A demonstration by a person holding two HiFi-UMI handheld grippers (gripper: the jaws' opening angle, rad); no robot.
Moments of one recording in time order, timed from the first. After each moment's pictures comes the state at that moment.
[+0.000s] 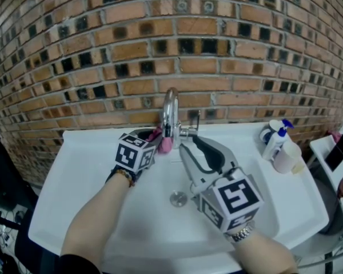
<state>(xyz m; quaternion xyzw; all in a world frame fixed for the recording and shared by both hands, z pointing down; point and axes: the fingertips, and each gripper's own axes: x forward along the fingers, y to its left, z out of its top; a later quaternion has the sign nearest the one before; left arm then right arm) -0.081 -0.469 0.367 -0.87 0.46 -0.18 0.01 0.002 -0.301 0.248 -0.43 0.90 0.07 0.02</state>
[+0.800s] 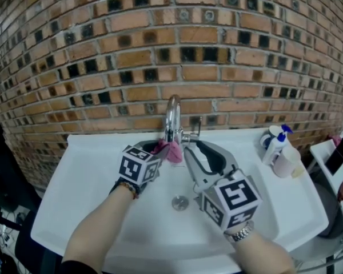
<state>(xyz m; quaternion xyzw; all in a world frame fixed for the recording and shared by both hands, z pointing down) -0.066 -0.437 0.369 -0.88 0.44 -0.17 0.00 0.009 -0.307 0.252 -0.44 0.90 0.06 0.02</state>
